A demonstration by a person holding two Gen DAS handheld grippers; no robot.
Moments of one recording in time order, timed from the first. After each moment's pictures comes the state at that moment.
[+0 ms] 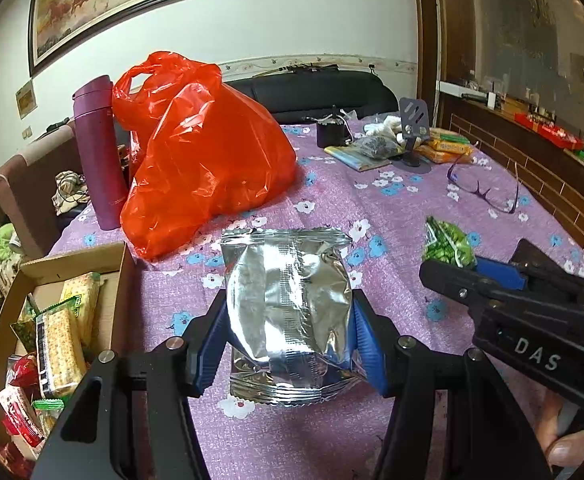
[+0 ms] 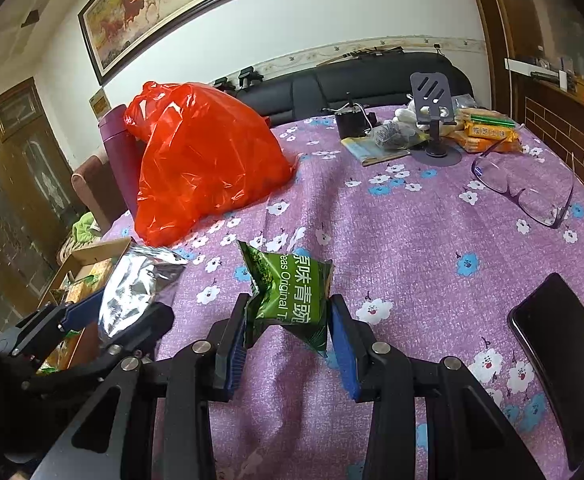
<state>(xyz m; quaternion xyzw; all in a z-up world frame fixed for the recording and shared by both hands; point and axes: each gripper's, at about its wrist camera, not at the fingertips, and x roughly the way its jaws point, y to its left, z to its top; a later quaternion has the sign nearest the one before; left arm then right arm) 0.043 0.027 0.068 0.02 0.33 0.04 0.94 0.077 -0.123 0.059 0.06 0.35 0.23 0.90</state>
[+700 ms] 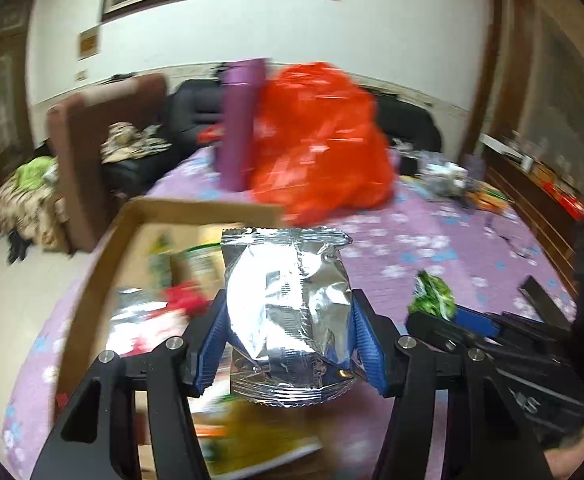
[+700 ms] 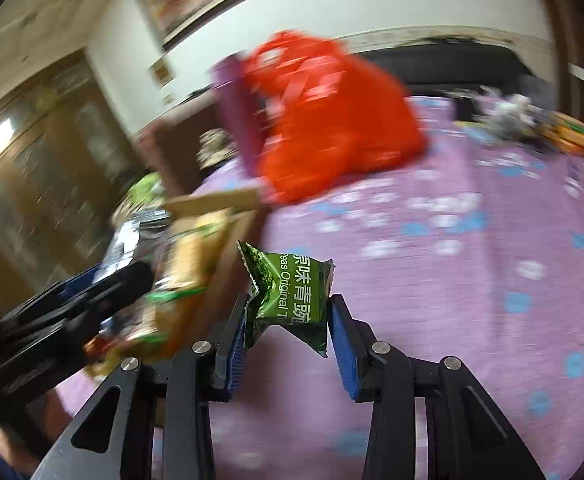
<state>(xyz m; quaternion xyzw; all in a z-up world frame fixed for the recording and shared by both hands) -0.078 0.174 0.099 -0.09 0.31 0.11 0.94 -0.010 0.015 0.080 0.02 0.37 0.38 0.85</state>
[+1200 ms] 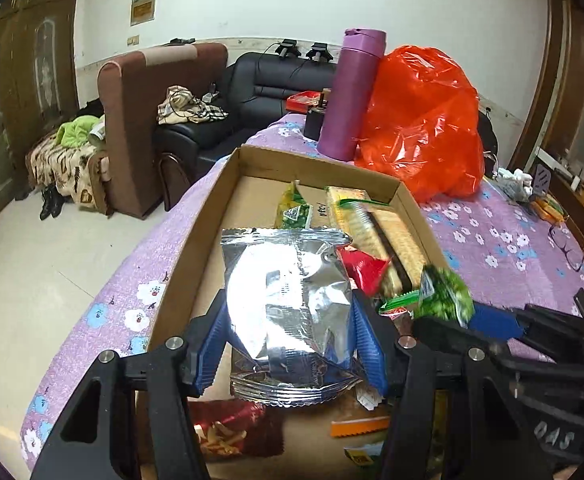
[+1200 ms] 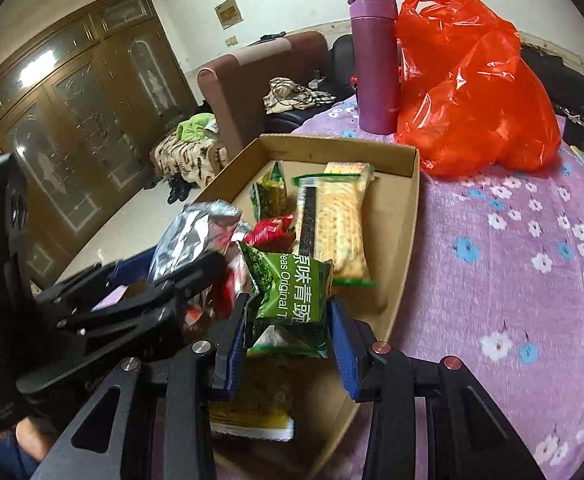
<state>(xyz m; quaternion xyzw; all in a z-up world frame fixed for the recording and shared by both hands) -0.098 0.258 0.059 -0.13 0.34 0.18 0.91 -0.024 0.129 0.060 -0.04 0.40 0.43 0.81</state>
